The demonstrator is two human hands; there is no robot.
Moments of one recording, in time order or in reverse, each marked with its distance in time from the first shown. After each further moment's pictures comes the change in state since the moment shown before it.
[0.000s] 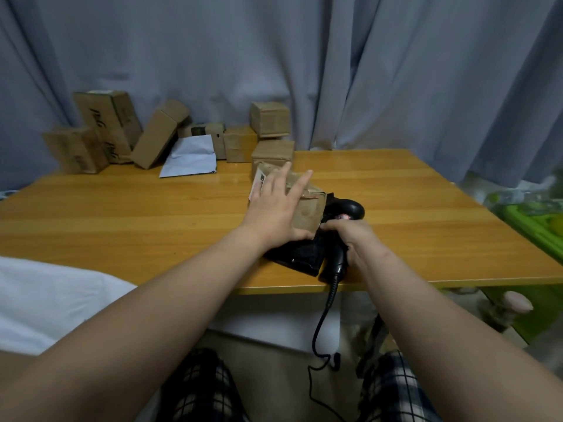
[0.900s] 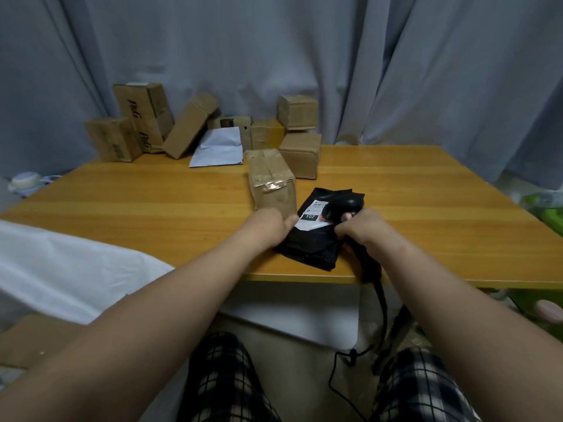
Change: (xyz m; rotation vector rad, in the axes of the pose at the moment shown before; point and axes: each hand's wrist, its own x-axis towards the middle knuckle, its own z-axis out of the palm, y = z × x) left_hand -0.036 -0.033 -0.002 -0.181 -0.363 -0.425; right_hand -0.015 -0.003 0.019 -0.654 -0.045 -0.136
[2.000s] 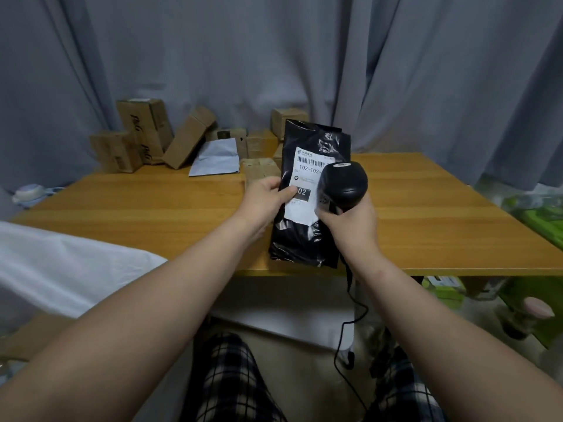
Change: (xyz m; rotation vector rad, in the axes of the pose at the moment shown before) left_hand -0.034 0.013 -0.028 -1.250 0.155 0.158; right_hand -0.044 0.006 0.020 0.371 0.390 -0.540
